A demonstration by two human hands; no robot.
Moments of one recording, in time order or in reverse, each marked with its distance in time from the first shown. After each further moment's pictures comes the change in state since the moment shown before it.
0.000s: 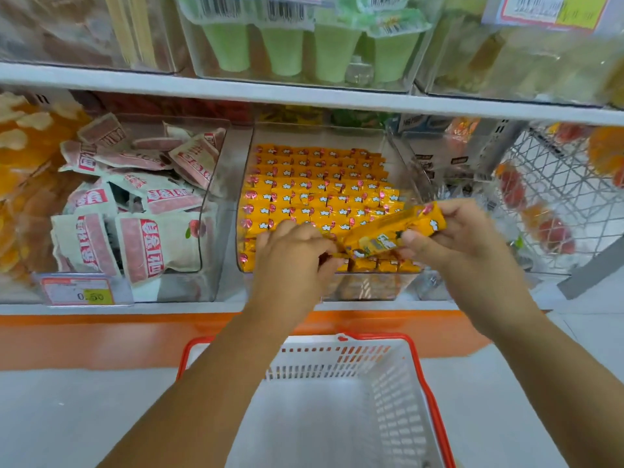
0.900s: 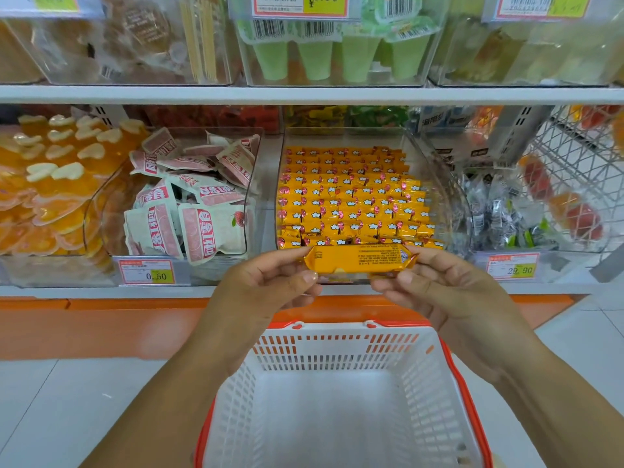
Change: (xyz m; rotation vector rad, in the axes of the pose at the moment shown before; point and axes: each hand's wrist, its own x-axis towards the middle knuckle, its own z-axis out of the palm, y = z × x) left_hand -0.083 -0.008 -0.092 -1.109 -0.157 -0.544; right_hand -0.070 -0.001 0.032 0.602 -0.202 0.275
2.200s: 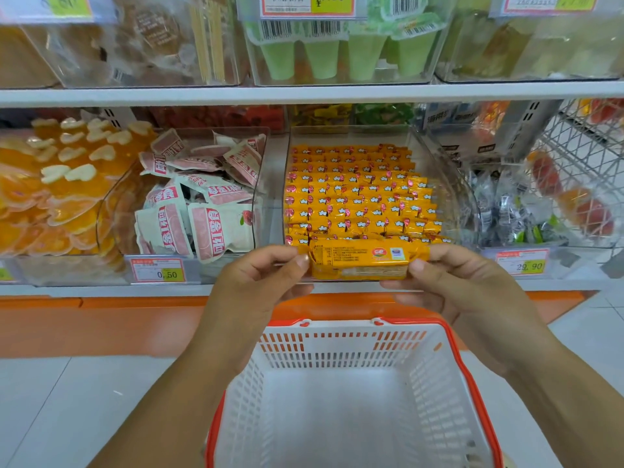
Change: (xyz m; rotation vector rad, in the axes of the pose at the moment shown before) left_hand -0.004 -0.001 -0.005 -0.076 0.107 0.020; right_hand 0.001 0.002 -0.005 -0.113 0.002 -0.061
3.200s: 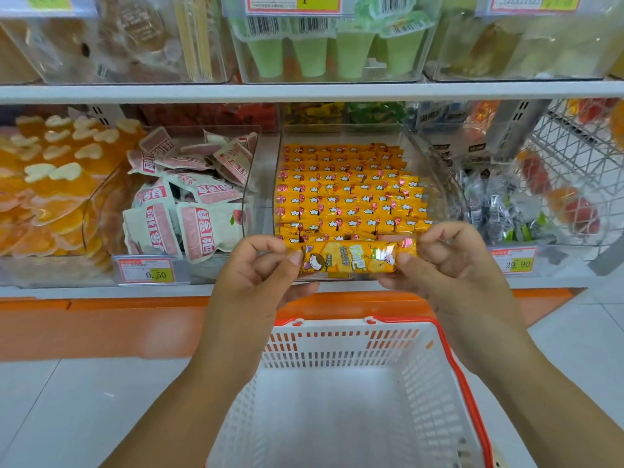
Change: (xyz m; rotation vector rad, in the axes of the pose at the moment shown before) left_hand -0.009 0.001 0.019 -0.140 0.078 0.063; right_hand -0.005 -0.004 0.017 -0.088 0.139 -0.157
